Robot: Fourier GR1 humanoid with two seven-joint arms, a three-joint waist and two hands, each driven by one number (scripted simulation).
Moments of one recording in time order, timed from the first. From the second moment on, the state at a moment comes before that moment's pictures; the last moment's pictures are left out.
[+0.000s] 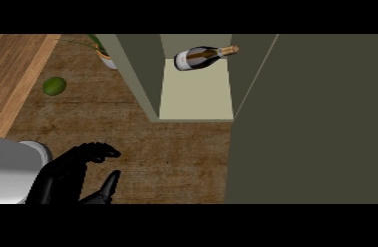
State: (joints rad) left arm 0.11 0.56 -0.49 -1.93 0.51 0.39 -0.36; right arm 0.43 -0.41 0.13 -2.37 -0.40 0.45 0.15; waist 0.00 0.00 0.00
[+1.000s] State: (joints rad) left arm 0.29 0.67 -0.22 -1.91 0.65 0.06 -0.45; right arm 0.21 -0.34 0.38 -2.37 -0.42 0.43 0.31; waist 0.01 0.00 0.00
